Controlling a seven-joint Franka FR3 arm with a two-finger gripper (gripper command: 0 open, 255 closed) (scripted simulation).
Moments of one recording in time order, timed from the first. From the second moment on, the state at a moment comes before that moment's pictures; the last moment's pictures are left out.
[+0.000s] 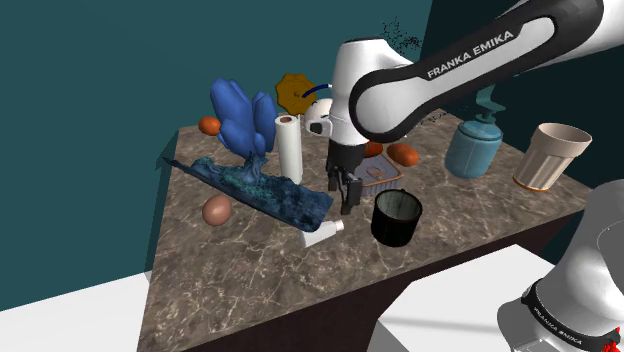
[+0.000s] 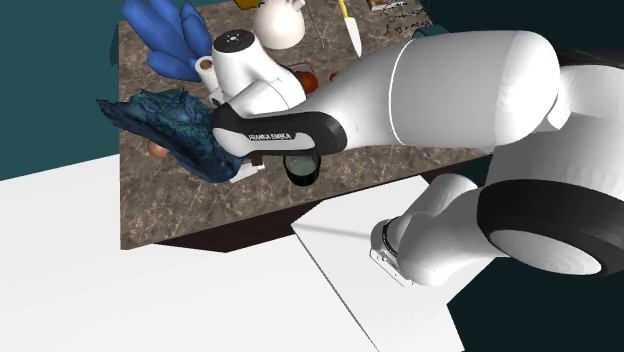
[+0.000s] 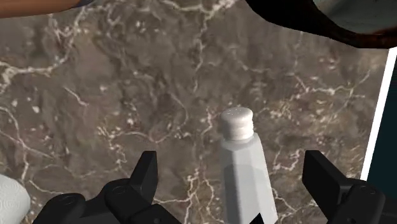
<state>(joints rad) 0.37 -0.14 0.02 -2.35 0.18 2.22 -0.85</state>
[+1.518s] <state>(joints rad) 0.43 0.02 0.05 -2.35 0.26 2.38 -0.98</state>
